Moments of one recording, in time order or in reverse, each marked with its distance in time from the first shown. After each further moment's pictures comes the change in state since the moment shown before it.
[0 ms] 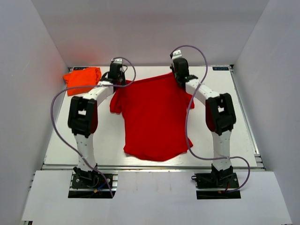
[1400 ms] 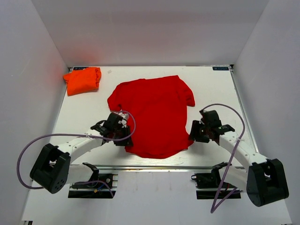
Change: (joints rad) left arm -0.259 -0.800 -0.968 -0.209 0.395 -0.237; right arm -0.101 -1.046 -1.117 -0.497 -0.547 0.600
